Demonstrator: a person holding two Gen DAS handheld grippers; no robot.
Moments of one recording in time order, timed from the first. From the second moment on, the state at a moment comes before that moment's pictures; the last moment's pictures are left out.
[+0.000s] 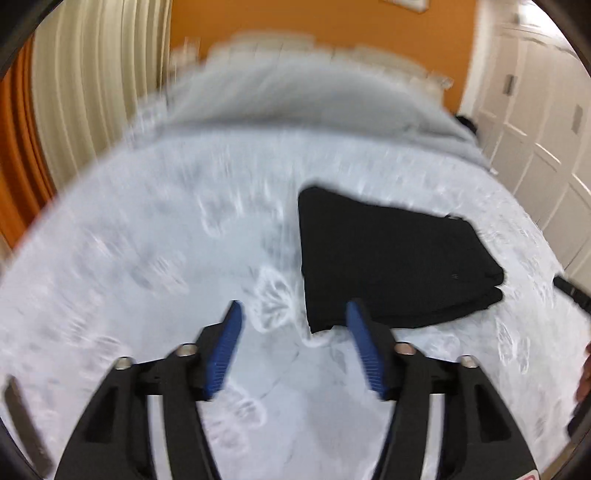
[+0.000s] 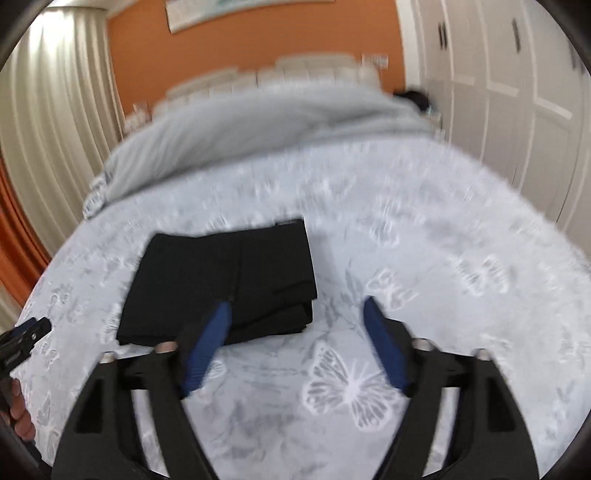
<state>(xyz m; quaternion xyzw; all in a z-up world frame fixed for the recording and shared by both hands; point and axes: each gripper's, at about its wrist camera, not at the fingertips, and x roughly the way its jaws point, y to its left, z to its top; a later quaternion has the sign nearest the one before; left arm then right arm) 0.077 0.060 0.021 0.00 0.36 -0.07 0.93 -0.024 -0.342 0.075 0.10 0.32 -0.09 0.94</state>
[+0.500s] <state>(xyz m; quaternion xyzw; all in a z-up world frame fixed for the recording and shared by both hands) 0.084 0.020 -0.062 0.00 0.45 -0.07 0.89 -0.077 -0.308 0.021 -0.03 0.35 -0.13 0.93</state>
